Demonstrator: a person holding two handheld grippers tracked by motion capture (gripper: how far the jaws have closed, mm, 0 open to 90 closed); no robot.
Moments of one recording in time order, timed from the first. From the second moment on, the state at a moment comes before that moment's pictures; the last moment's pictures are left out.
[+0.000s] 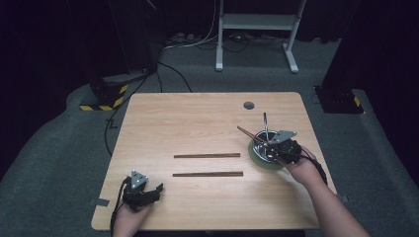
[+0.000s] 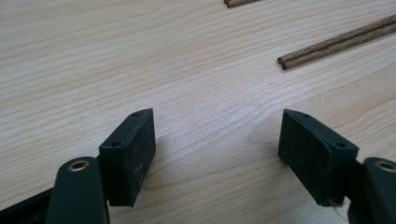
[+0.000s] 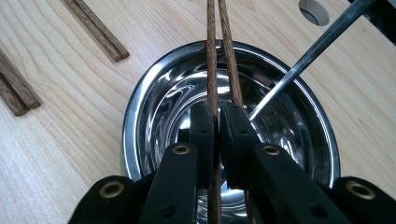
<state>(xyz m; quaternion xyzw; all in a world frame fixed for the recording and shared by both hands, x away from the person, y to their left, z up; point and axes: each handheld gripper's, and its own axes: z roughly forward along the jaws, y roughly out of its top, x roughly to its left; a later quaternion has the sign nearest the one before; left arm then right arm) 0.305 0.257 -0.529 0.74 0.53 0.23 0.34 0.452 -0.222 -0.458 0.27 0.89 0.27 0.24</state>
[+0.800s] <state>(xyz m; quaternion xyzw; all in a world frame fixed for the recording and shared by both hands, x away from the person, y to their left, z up) 0.305 0.257 -0.529 0.74 0.53 0.23 0.34 0.454 -0.223 -0.454 0.29 0.88 0.29 0.23</state>
